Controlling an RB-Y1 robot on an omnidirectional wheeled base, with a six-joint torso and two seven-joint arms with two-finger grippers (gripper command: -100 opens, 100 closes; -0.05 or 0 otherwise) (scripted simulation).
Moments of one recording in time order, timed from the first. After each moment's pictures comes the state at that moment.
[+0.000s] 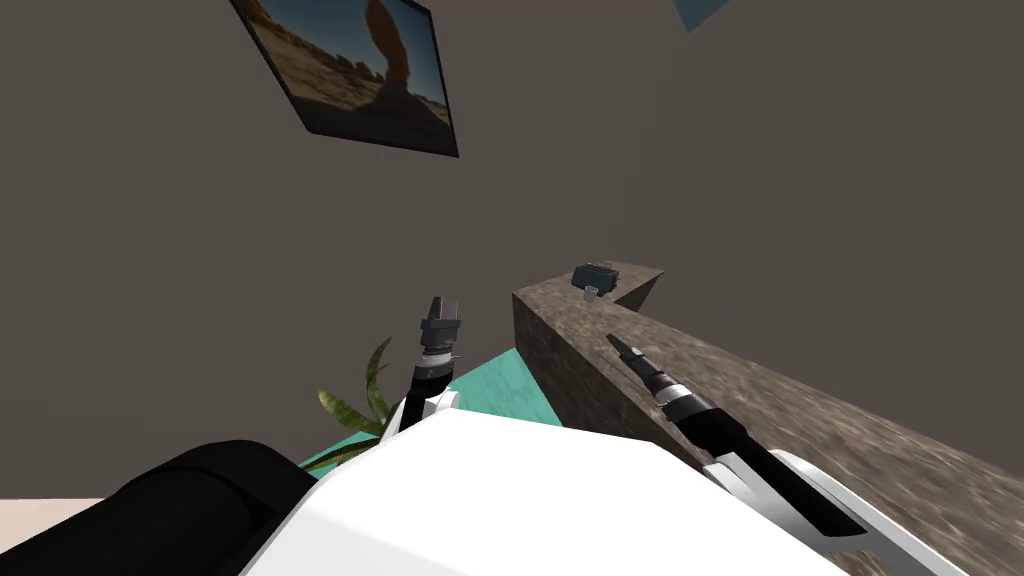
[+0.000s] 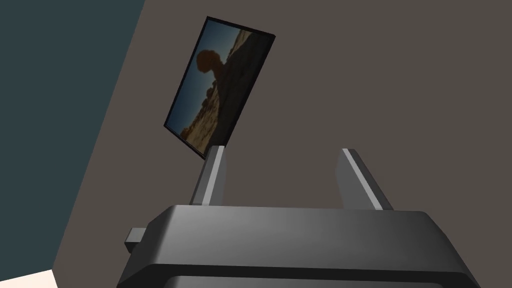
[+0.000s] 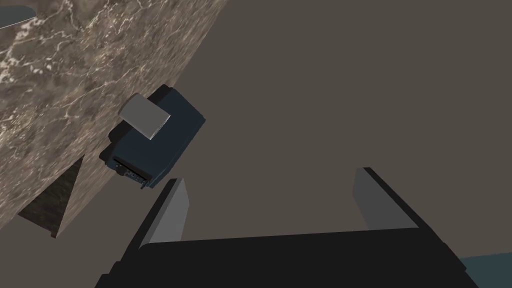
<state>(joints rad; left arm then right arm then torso) 0.53 0.02 -0.05 -2.27 -0.04 -0.58 0.14 0.62 -0.73 0.01 -2.18 -0.18 -0.07 0.32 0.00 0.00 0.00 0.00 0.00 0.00</state>
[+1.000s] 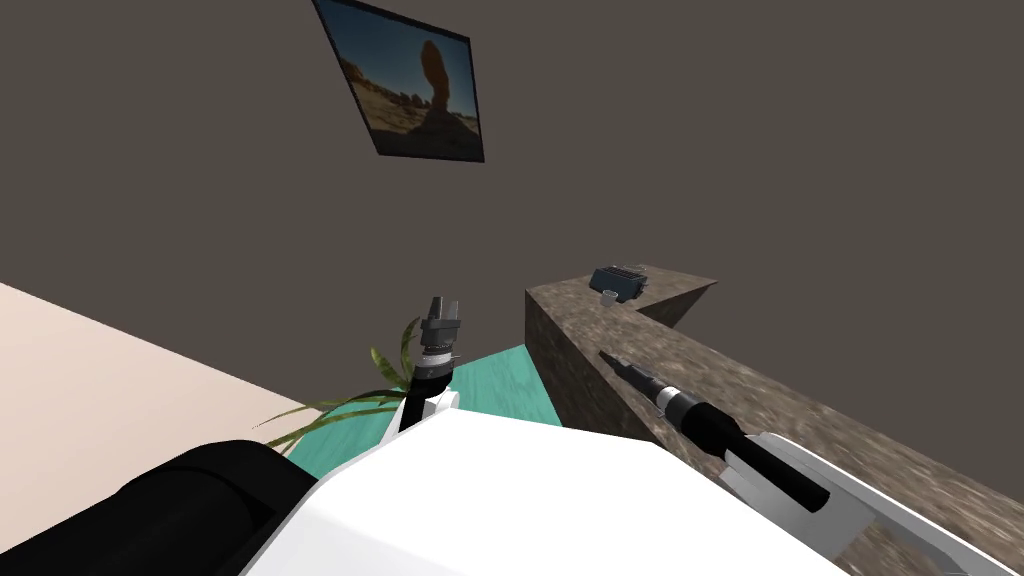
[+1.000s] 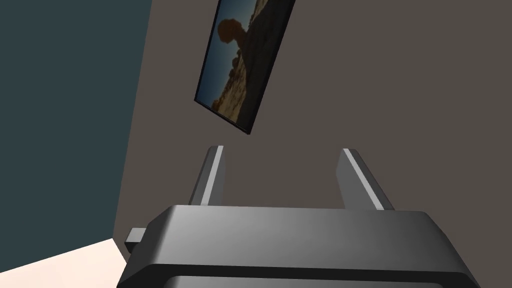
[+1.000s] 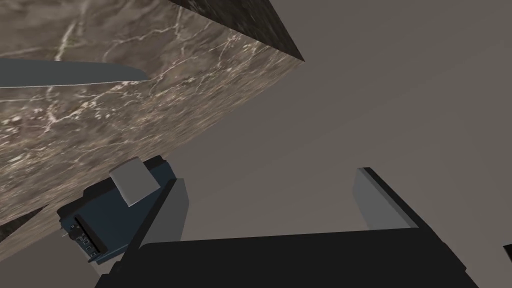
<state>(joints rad) 0.53 0.02 -0.05 -2.27 -0.04 -0.58 0.14 0.58 -0.99 0.12 -2.14 -0.13 0.10 0.35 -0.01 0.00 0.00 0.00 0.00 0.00</state>
